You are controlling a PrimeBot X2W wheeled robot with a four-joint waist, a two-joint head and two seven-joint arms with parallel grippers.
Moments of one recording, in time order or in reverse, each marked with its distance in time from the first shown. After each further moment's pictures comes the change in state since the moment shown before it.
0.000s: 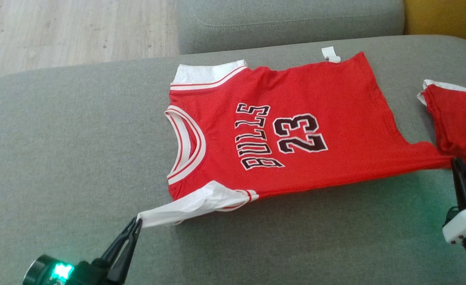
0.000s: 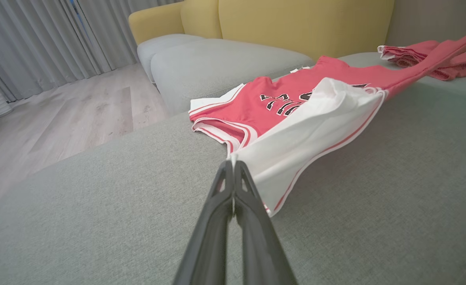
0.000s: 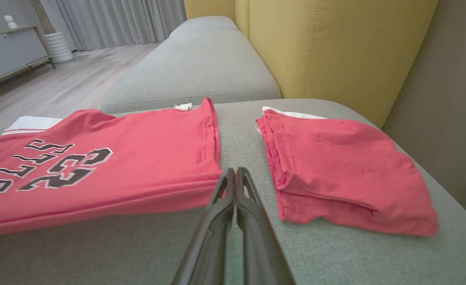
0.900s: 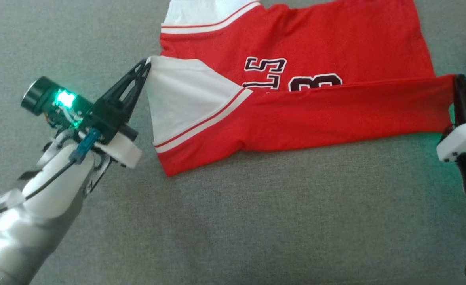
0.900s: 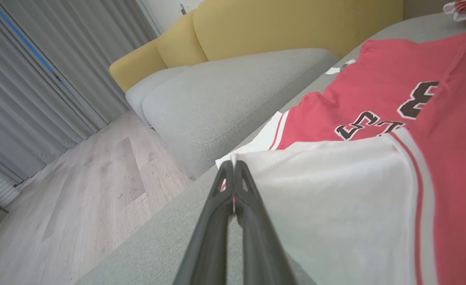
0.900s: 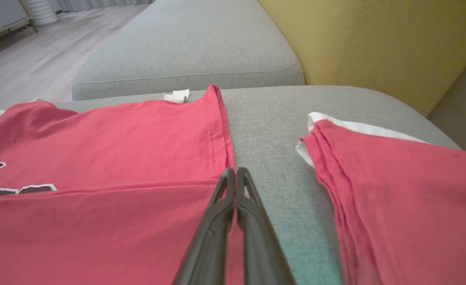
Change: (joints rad) left arm -0.756 -0.210 -0.053 0.546 0.198 -0.257 -0.028; right arm -0.355 0.073 -0.051 0.091 -0.124 0.000 0.119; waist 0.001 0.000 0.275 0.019
